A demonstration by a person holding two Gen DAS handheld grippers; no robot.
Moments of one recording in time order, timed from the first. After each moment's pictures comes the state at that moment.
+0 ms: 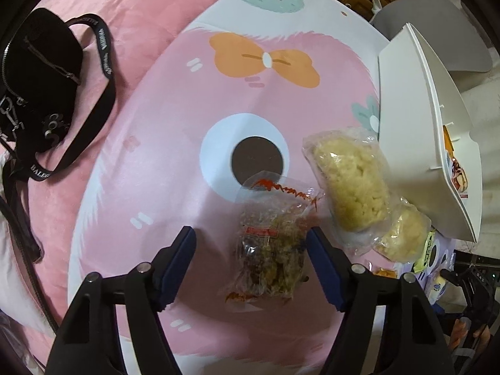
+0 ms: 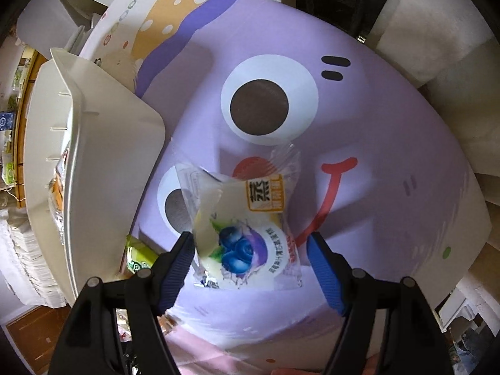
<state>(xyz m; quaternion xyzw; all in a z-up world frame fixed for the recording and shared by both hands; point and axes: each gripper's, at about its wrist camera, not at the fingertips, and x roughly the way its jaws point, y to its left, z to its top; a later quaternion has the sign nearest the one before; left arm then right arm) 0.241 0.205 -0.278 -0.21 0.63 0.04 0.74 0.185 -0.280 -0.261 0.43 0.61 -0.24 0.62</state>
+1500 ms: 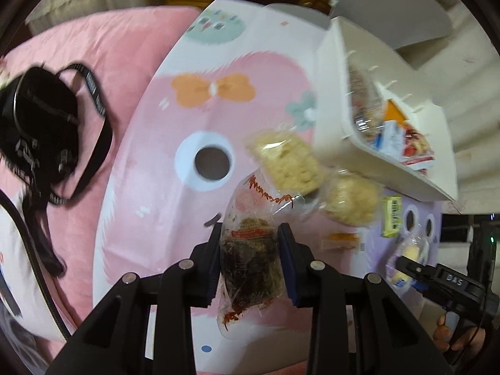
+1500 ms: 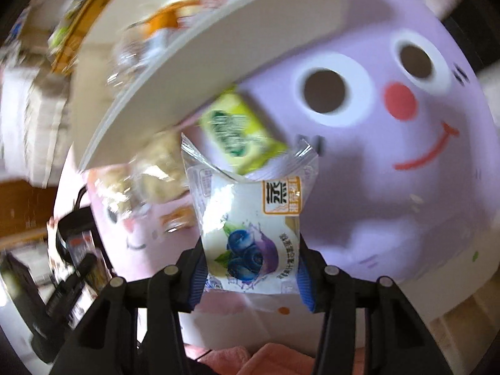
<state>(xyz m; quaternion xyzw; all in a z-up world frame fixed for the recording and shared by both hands) 0.221 0.166 -0.190 -0.14 0.61 -0.01 0.78 0.220 -0.134 -0.244 0.28 0.67 -0.02 0.68</state>
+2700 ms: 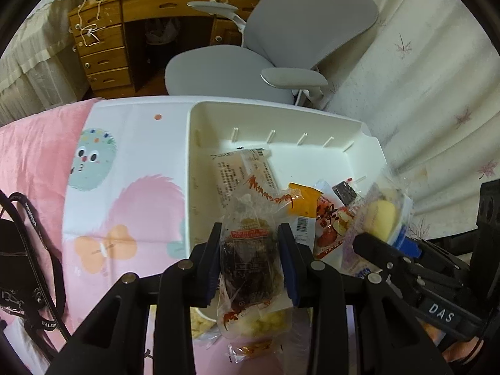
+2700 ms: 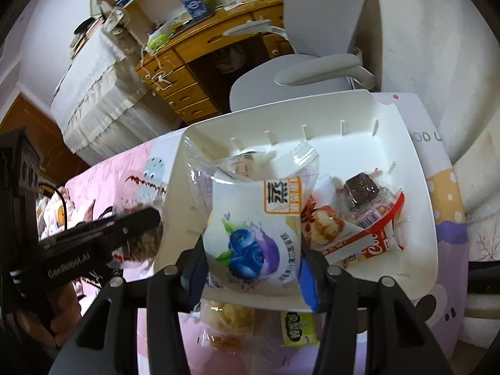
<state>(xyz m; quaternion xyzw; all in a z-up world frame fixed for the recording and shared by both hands) 0.374 0.049 -0.135 -0.07 0.55 -0.14 0.82 0.335 -0.140 -0.138 0.15 0.52 0.09 0.84</state>
